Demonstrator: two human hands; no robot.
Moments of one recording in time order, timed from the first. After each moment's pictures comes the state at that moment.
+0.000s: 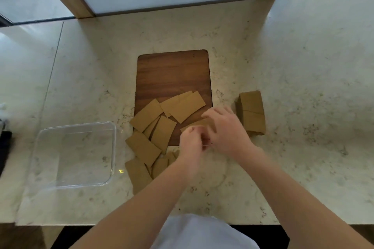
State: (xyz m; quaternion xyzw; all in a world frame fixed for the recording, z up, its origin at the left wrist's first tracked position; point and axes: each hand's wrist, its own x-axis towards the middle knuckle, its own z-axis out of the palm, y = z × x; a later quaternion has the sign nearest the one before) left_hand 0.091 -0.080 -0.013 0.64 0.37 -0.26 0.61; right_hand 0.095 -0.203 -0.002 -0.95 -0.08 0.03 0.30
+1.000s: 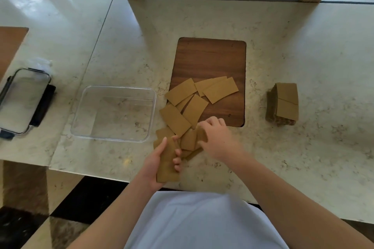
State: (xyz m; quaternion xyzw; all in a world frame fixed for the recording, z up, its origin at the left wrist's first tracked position) left_hand -0.035 0.115 -0.020 0.27 0.36 -0.30 0.84; right_hand 0.038 -0.092 -0.044 -0.94 -0.13 0.23 0.22
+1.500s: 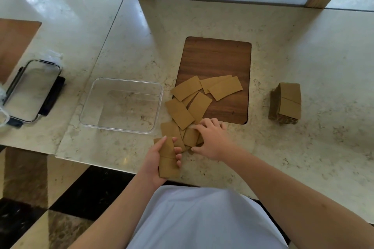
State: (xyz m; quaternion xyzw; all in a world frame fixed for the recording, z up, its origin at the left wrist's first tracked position) left_hand -0.052 0.122 -0.020 0.31 0.41 -0.25 0.82; right_hand 0.026 -0.075 -0.046 -0.94 -0.21 0.22 0.12
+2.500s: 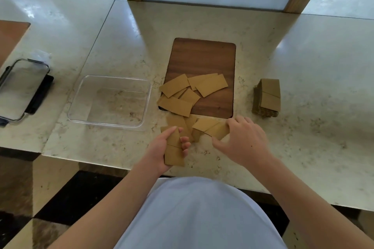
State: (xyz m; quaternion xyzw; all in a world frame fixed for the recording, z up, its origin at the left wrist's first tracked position) left_hand -0.042 0.075 -0.006 0.36 0.36 -0.28 0.81; right_hand -0.026 -0.155 0.050 -0.99 -0.08 0.10 0.08
